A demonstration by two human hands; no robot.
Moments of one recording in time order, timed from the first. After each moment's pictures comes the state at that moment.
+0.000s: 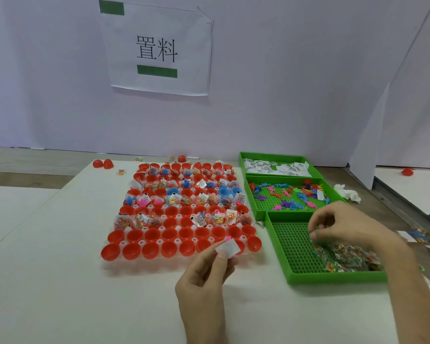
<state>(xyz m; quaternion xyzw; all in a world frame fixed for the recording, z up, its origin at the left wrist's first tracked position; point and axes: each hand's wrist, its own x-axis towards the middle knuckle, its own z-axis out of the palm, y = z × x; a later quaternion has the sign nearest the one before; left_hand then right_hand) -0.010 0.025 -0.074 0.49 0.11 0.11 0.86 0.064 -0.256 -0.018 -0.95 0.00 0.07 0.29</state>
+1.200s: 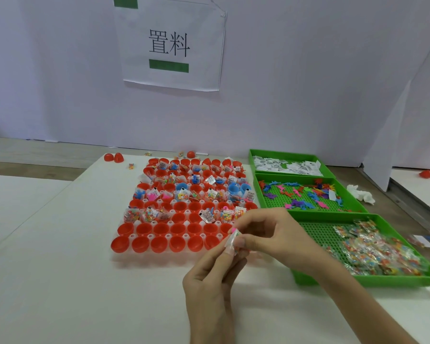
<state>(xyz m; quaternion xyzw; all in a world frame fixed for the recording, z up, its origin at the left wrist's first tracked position) -0.010 0.030 -0.070 0.40 0.08 0.04 0.91 0.047 -0.109 -0.028 -0.78 -0.25 0.04 0.57</state>
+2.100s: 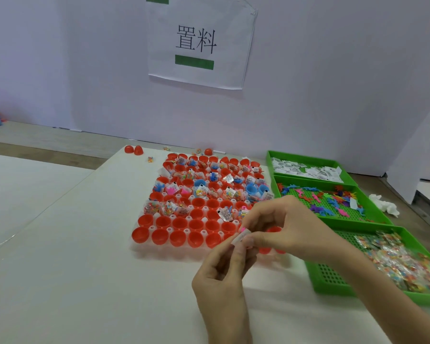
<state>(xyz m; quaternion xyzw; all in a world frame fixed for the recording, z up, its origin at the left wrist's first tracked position) -0.011 0.027 -0.072 0.43 0.08 0.17 0.88 0.061 -0.096 -0.002 -0.82 -0.32 0.07 0.47</state>
